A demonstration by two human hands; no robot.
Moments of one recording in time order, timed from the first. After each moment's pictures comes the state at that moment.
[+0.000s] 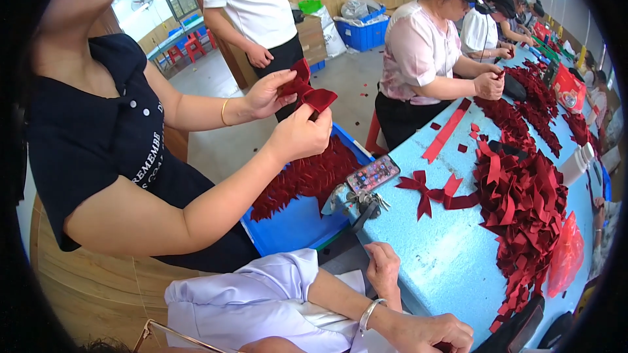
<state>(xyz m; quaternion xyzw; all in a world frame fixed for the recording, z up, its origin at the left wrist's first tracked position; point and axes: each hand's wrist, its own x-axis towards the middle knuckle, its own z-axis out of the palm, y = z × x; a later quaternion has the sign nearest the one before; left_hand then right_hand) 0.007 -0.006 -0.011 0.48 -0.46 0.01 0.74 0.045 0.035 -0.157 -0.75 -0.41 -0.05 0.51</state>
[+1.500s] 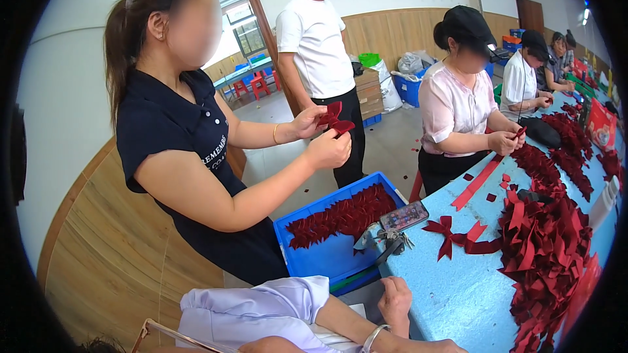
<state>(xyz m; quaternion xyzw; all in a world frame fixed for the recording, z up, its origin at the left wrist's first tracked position) 0.005 -0.012 0.011 0.60 -0.39 -0.15 0.68 0.045 0.024 -0.167 -0.72 -0.48 -0.12 0.49</state>
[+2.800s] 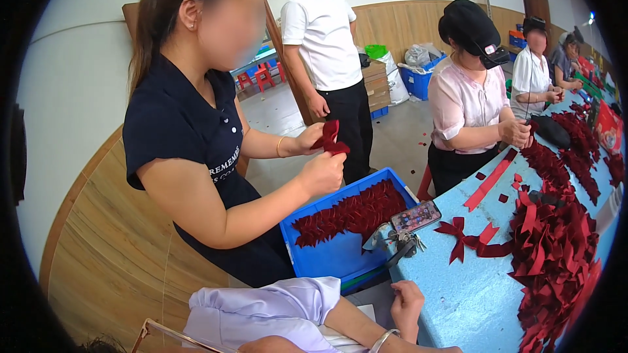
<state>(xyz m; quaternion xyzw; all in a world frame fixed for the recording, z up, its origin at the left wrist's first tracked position) 0.005 0.001 0.011 0.59 -0.40 -0.17 0.68 0.043 0.019 -0.156 -0.72 -0.46 -0.06 0.52</state>
